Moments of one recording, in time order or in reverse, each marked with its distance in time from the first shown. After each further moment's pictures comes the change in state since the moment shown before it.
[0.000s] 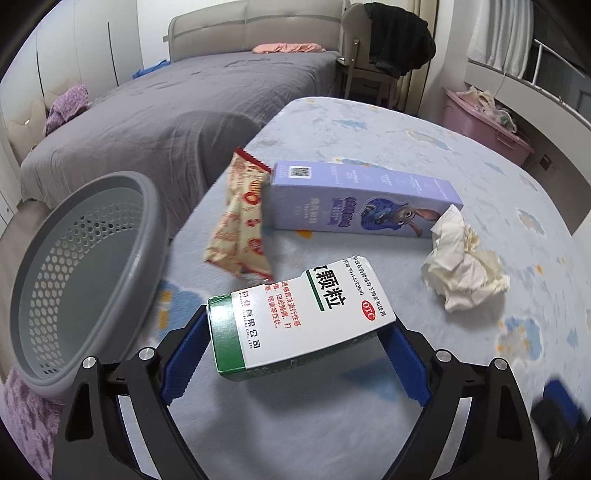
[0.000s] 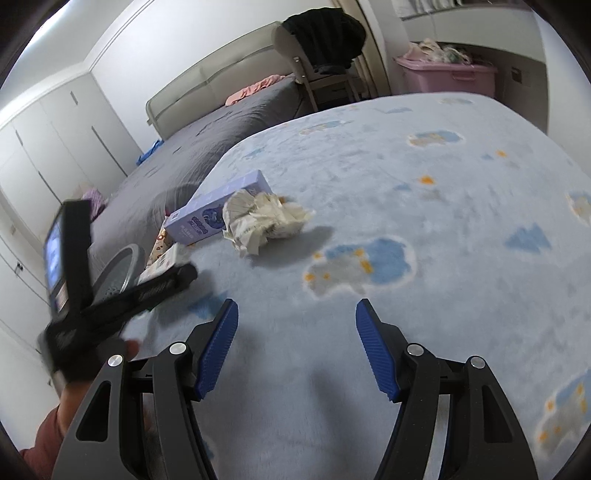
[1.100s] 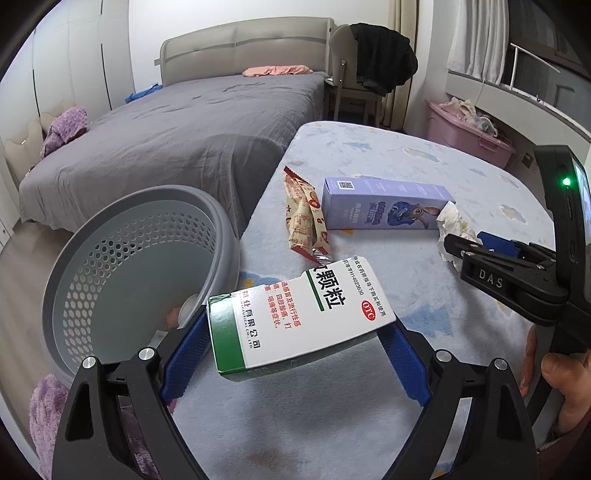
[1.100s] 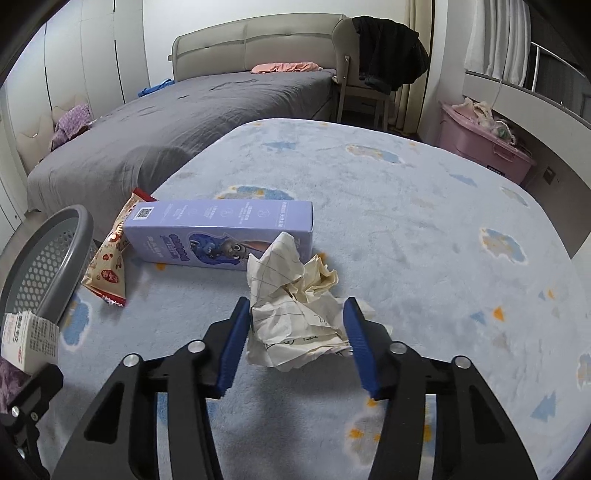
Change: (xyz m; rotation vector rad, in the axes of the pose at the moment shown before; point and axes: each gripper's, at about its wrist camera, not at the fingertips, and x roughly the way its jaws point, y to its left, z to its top) left arm -0.048 0.054 -0.022 0.051 -0.090 -0.038; right arm 0.099 0.067 0.055 -0.332 0.034 -0.195
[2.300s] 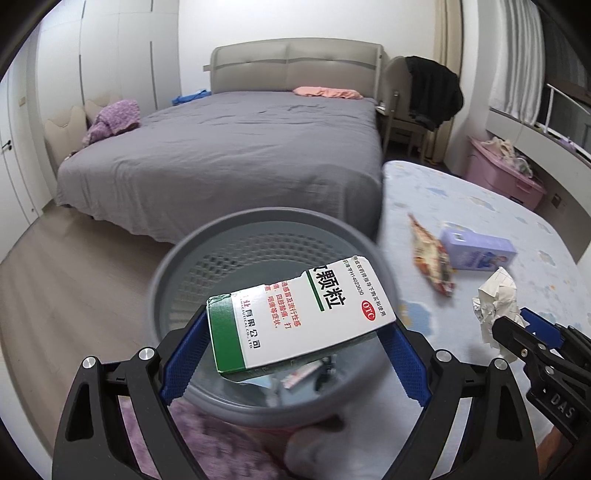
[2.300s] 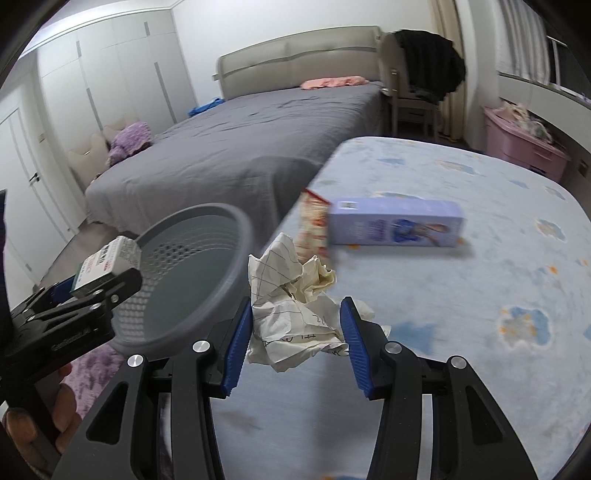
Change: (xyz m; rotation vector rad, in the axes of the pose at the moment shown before) left arm -0.045 0.143 0.006 -0.111 -0.074 0.111; right arm -0.088 0.135 -0.028 0.016 -0.056 0.229
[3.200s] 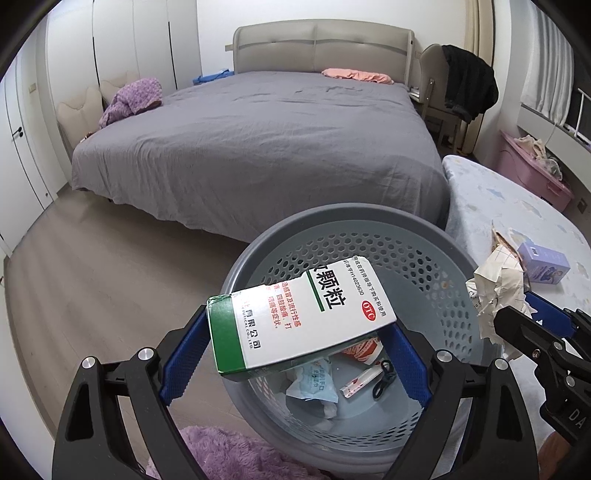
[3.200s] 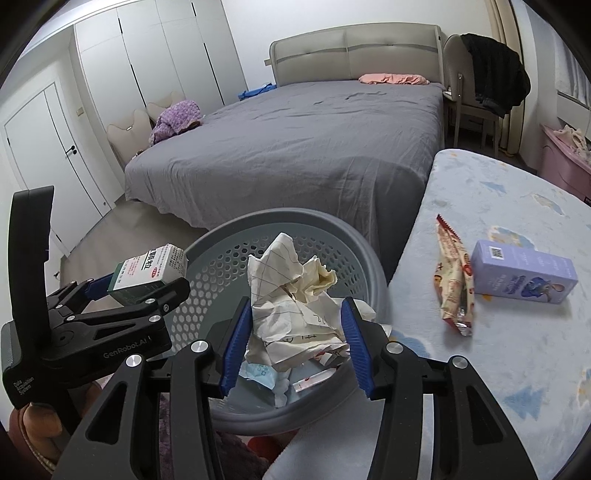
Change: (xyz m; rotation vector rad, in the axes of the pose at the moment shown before) left arm 0.048 0.082 0.022 -0.030 0.083 0.062; right arm 0.063 0.099 0.040 -0.102 0.048 0.144
